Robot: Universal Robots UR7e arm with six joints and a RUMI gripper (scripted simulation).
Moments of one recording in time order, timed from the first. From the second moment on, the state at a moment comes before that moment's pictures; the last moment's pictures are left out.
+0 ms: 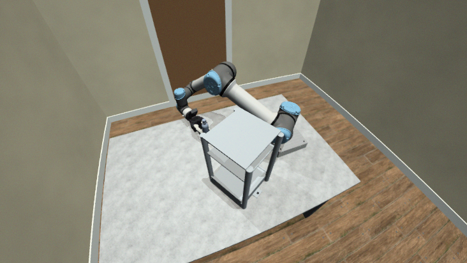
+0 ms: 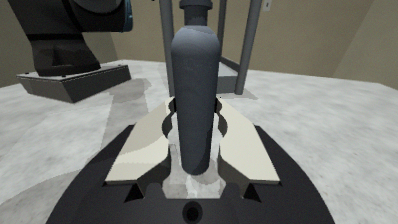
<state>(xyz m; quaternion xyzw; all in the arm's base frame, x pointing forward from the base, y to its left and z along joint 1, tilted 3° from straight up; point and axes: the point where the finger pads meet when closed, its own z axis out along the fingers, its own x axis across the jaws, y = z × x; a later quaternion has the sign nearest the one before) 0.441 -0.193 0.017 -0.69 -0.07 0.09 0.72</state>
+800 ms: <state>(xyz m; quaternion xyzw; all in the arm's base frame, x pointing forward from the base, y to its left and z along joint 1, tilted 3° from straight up) 0.442 -0.195 0.034 -0.69 -0.07 0.09 0.72</state>
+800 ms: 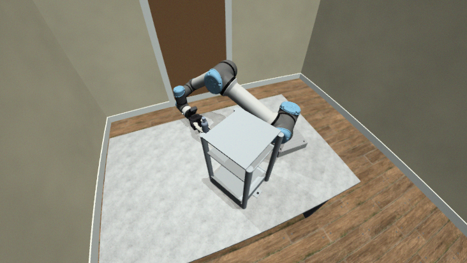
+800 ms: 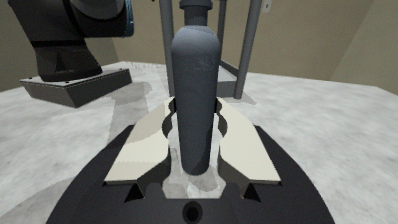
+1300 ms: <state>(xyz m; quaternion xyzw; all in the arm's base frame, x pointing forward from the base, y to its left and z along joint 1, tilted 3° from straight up) 0.444 -0.196 0.071 -0.69 -0.07 0.08 0.72</state>
